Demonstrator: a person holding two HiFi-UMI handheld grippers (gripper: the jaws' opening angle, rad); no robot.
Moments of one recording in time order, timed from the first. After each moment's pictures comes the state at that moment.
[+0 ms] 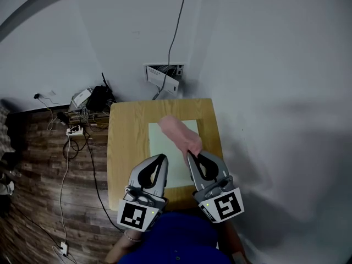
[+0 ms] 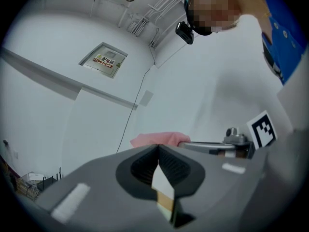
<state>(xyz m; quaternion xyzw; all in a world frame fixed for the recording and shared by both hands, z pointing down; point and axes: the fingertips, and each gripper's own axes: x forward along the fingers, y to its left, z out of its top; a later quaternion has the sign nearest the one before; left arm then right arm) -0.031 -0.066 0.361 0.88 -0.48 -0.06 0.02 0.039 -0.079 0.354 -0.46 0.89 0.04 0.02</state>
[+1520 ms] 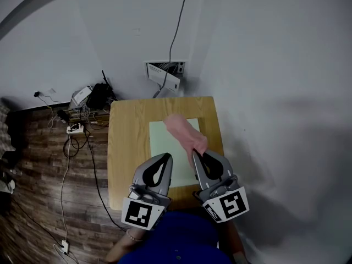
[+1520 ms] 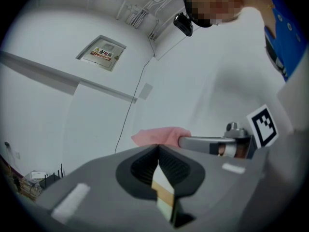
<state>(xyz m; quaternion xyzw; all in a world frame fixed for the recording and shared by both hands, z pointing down) -0.026 -0.069 0.367 0.88 -0.48 -0.03 0.04 0.043 -0.082 0.354 -0.47 0.88 0.01 0.01</state>
